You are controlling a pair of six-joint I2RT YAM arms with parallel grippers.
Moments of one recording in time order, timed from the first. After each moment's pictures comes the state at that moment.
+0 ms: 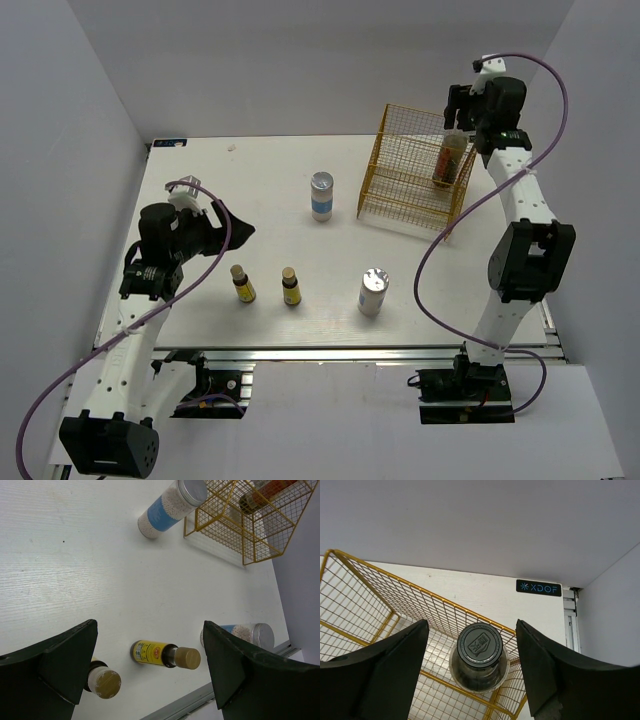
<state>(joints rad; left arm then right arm) -0.07 0.86 0.84 -0.41 0.42 -0.43 -0.02 1.90 1.80 -0.18 -0.14 -0.10</state>
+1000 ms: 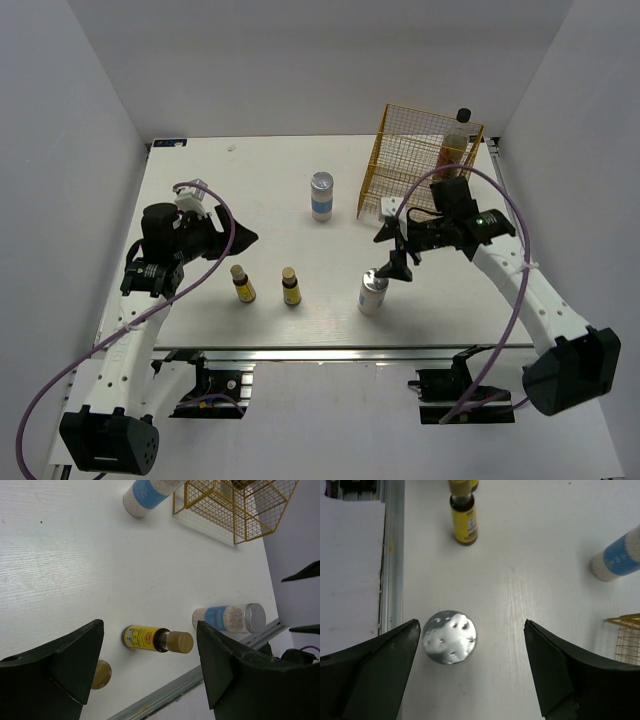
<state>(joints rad) -0.07 0.88 0.85 -0.45 0.51 -0.42 0.35 1.25 1.16 -0.83 -0.97 -0.87</state>
